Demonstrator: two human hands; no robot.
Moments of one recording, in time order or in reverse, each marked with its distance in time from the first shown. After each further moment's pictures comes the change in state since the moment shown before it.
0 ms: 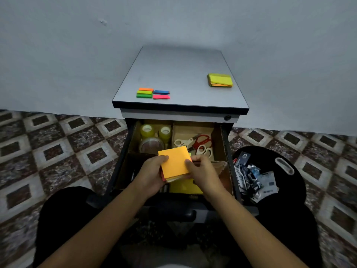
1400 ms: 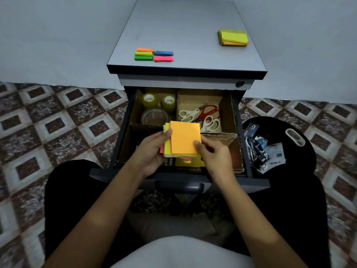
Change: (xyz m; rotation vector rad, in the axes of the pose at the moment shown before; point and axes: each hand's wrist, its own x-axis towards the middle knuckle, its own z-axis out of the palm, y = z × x) left_hand 0.000 -0.009 -0.026 0.081 -0.098 0.036; right_hand -0.012 0.040 0.002 -0.020 0.169 -0.179
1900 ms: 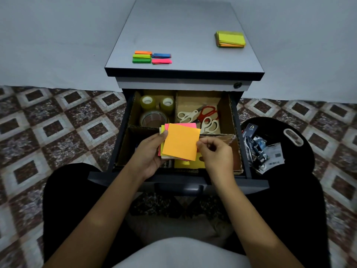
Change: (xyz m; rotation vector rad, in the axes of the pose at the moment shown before) left_hand 0.001 0.000 0.000 -0.041 0.023 0.019; right_hand -0.005 -0.016 0.000 0.106 0.122 0.104
